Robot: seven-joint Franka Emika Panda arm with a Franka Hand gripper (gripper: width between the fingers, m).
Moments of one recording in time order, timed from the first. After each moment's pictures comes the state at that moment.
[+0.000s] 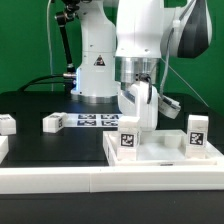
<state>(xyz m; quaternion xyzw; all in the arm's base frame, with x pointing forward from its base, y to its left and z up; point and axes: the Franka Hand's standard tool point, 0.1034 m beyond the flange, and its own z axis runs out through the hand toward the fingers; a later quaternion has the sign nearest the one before) 0.480 0.037 0.006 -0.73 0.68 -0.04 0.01</state>
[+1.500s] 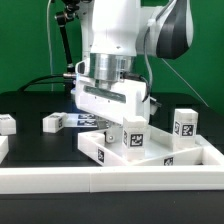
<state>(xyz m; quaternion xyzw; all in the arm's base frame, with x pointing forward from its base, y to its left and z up) 0.482 -0.017 0.010 -0.87 0.49 -0.05 -0.02</state>
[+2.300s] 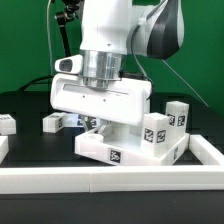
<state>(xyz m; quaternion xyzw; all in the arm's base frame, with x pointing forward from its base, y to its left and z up) 0.493 -0.041 0.016 -0.97 0.24 -0.06 -0.04</state>
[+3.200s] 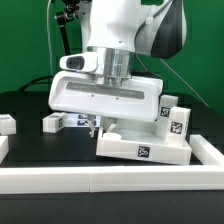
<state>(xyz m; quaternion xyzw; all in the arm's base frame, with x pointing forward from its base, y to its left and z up) 0.510 -0.033 0.025 -1.00 0.00 -0.07 -0.07</state>
